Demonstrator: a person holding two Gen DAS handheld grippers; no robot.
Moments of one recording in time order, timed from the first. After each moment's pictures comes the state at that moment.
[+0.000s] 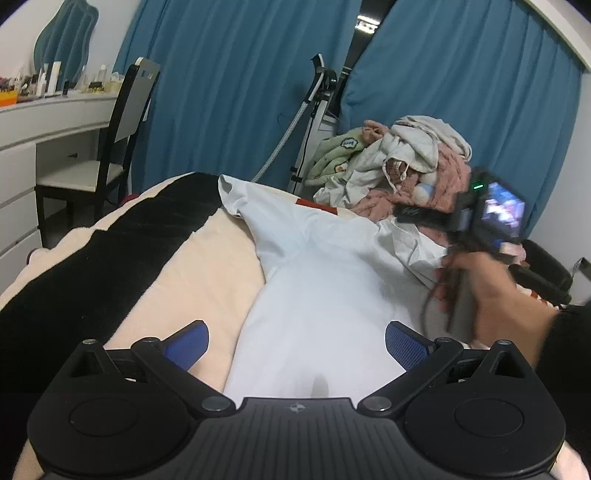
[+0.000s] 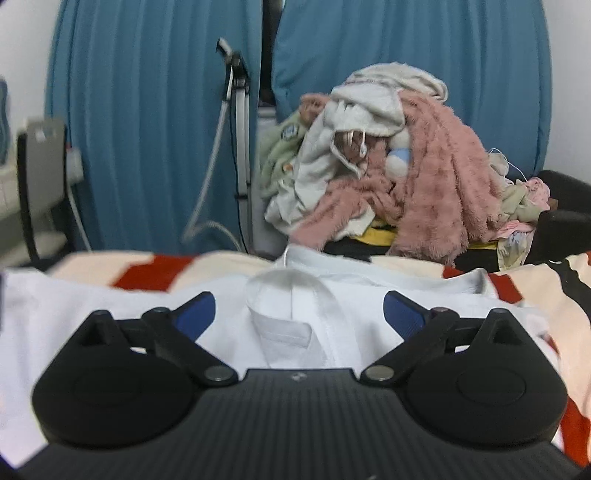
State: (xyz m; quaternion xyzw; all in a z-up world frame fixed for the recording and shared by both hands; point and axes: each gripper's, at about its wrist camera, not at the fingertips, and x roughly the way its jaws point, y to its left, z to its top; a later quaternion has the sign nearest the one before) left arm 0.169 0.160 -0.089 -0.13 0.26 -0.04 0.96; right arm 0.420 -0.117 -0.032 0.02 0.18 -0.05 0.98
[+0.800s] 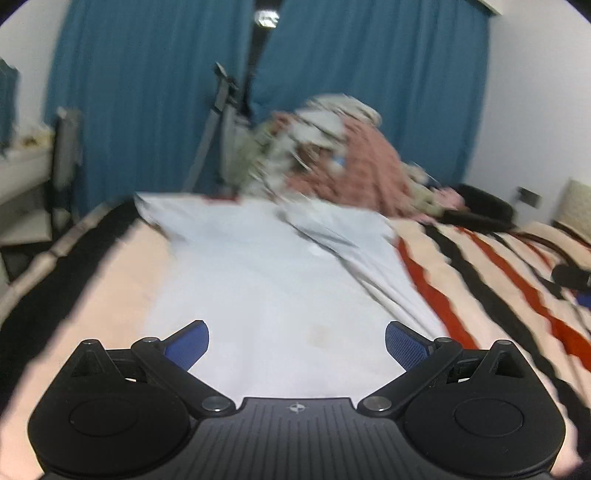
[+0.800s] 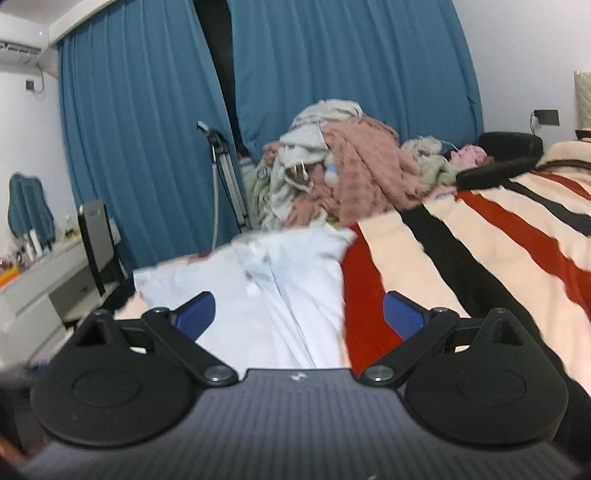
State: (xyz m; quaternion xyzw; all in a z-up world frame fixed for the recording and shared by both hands) left arm 0.045 0.064 -0.063 -0.04 0.27 -0.16 0.95; right arm -0.022 -0.219 0.018 0.13 0.15 -0.06 0.98
